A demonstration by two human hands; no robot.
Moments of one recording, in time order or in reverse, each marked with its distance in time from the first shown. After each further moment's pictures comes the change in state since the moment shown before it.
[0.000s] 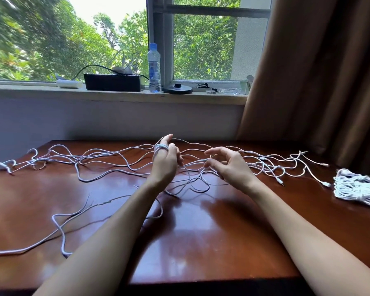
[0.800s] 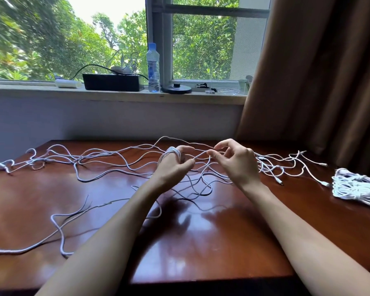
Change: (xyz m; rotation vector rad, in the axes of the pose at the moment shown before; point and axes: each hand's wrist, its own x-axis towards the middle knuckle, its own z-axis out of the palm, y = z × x) left_hand -0.009 0.000 -0.003 0.242 -0.353 0.037; right_hand 0.001 -0.003 -0.006 -0.479 0.407 -0.187
